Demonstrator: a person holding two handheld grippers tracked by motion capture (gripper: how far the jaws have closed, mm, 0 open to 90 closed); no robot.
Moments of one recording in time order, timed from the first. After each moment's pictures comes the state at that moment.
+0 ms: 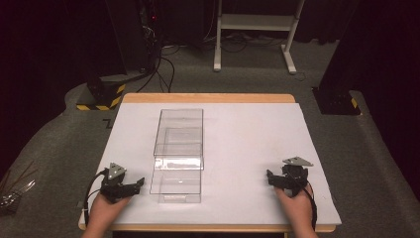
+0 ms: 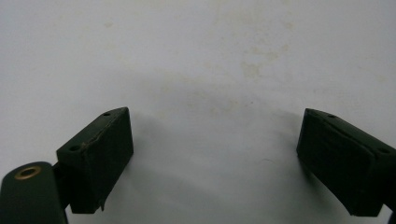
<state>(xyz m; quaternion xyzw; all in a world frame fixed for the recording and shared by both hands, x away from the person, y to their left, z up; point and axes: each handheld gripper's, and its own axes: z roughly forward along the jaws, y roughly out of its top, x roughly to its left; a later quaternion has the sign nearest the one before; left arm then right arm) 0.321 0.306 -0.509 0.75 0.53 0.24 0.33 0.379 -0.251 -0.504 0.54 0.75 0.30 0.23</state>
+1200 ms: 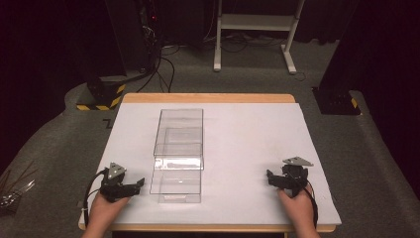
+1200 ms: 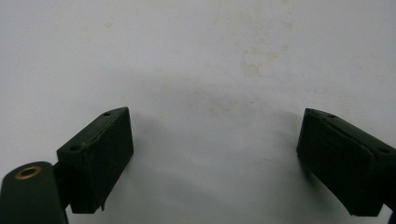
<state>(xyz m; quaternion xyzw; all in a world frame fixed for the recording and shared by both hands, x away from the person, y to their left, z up) 0.319 0.307 -0.506 0.75 0.52 0.23 0.33 0.380 -0.252 -0.504 0.54 0.75 0.30 0.23</state>
